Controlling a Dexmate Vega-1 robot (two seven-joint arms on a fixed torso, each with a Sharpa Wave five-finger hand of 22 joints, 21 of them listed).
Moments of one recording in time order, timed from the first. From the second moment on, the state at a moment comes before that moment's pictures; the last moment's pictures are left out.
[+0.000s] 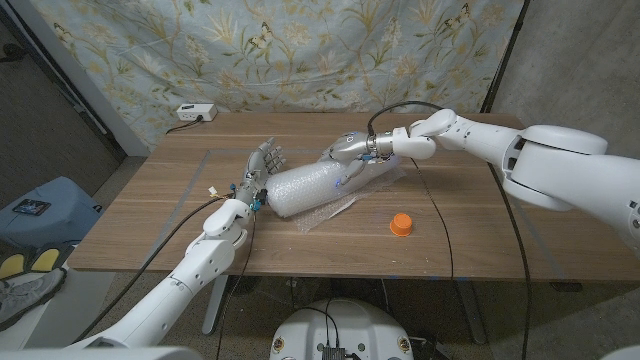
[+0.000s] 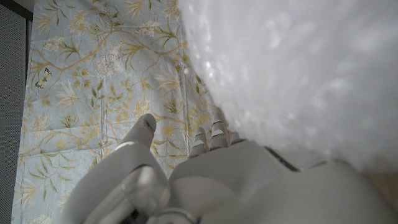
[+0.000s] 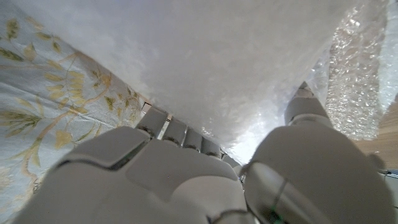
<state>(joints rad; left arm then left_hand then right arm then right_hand) 1.00 0.48 0.34 -1.50 -0.78 -0.24 0.05 0.38 0.16 0.56 -0.10 0.20 0.03 0.03 0.19 0.18 0.09 0.14 0.26 0.22 0.06 0.20 0.20 0.18 0.10 0.17 0.23 0.18 0.10 -0.36 -1.40 -0.60 -0.99 0.81 -0.41 0.68 -0.12 0.44 -0.16 0.32 0.39 0.05 0.33 0.22 0.42 0.01 0.61 0.40 0.45 -0.05 0.34 0.28 0.50 0.01 0.23 0.17</state>
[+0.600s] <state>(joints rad) 0.98 0.47 0.35 -1.47 -0.79 -0.25 0.01 0.37 0.16 0.57 -0.10 0.20 0.04 0.04 0.19 0.18 0.11 0.14 0.27 0.22 0.08 0.20 0.21 0.18 0.11 0.17 0.23 0.18 0.11 -0.42 -1.37 -0.69 -0.95 0.81 -0.37 0.71 -0.12 0.45 -0.16 0.32 0.44 0.03 0.34 0.21 0.48 0.00 0.62 0.39 0.50 -0.05 0.34 0.28 0.52 0.00 0.23 0.17</state>
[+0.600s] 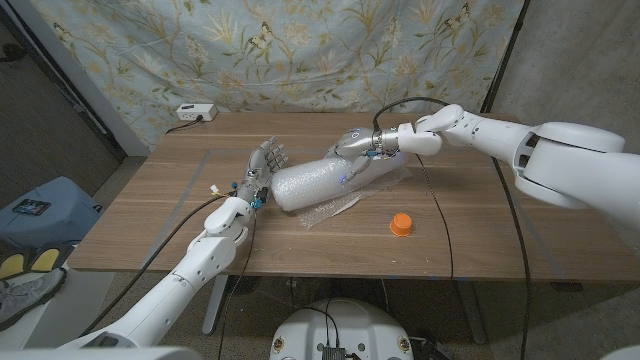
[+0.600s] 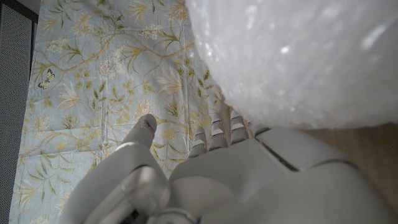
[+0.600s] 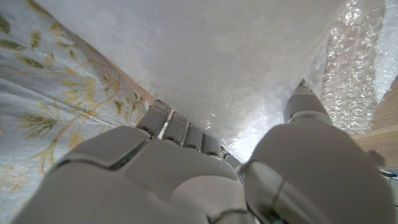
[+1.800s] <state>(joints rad) 0.93 0.46 0.35 -1.41 -0.82 -0.24 -0.08 0.36 0.16 0.57 -0.10 0.20 0.04 0.04 0.19 0.18 0.12 0.14 0.27 0.22 0.10 0.20 0.21 0.18 0.11 0.17 0.23 0.18 -0.05 -0.60 -1.07 -0.98 -0.76 0.78 -0.09 0.73 -0.10 0.45 -0.16 0.30 0.50 0.00 0.34 0.21 0.52 -0.03 0.61 0.37 0.50 -0.05 0.34 0.30 0.51 0.02 0.22 0.17</state>
